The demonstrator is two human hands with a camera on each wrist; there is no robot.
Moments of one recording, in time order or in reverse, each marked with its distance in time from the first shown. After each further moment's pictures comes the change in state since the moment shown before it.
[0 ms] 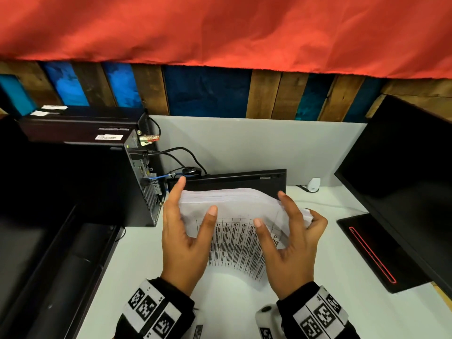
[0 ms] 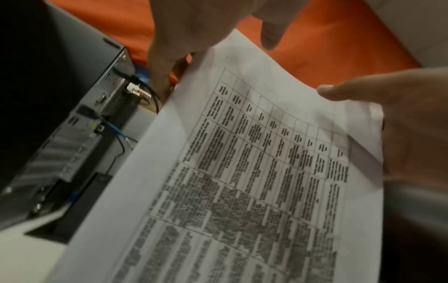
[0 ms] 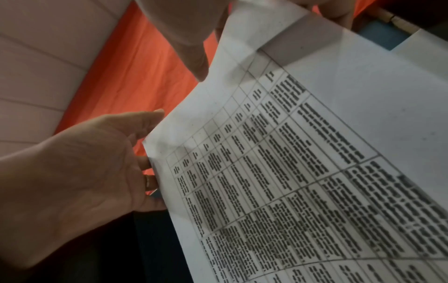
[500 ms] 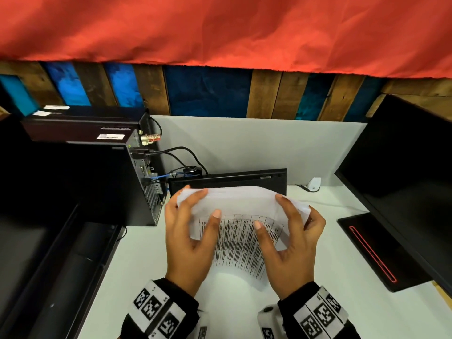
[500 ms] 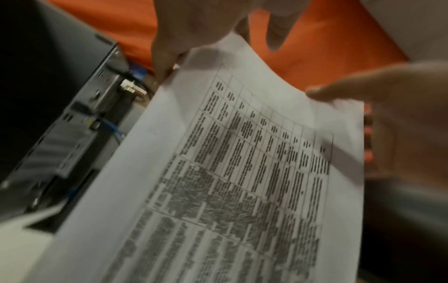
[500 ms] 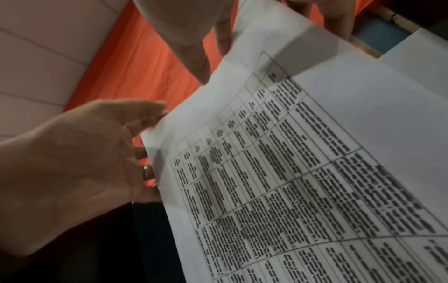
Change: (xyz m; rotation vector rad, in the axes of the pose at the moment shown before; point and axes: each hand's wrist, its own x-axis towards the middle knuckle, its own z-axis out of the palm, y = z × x) left_hand -0.004 0.000 0.000 0.104 -0.011 0.101; right_hand -0.003 -0.001 -0.002 -0.019 -0.025 -0.024
